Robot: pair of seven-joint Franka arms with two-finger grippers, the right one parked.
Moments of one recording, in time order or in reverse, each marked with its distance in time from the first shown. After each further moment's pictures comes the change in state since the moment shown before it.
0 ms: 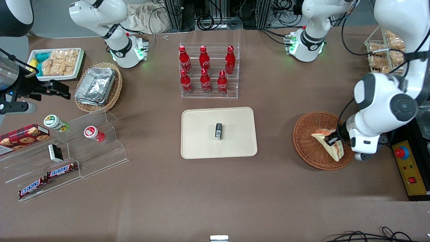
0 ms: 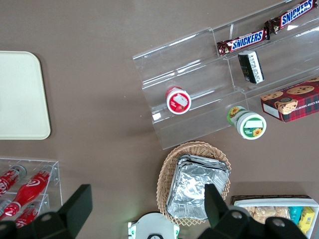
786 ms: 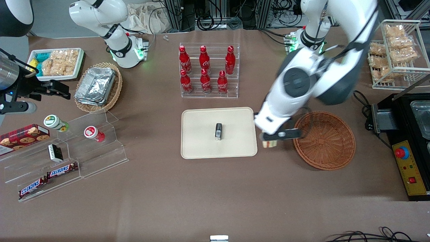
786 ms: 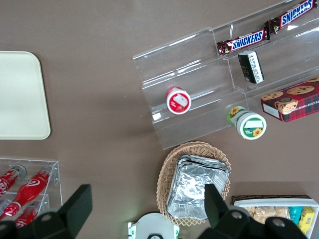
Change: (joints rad) arm -0.421 0.212 -0.108 0.258 0.155 -0.153 0.033
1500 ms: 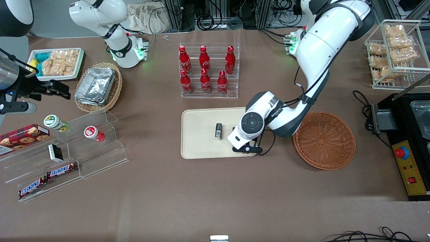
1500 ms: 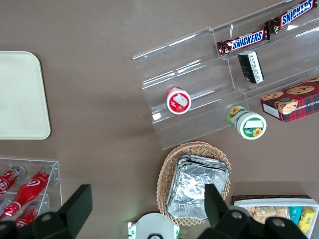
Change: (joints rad) arm -0.060 0.291 0.011 0.006 0.049 0.188 0.013
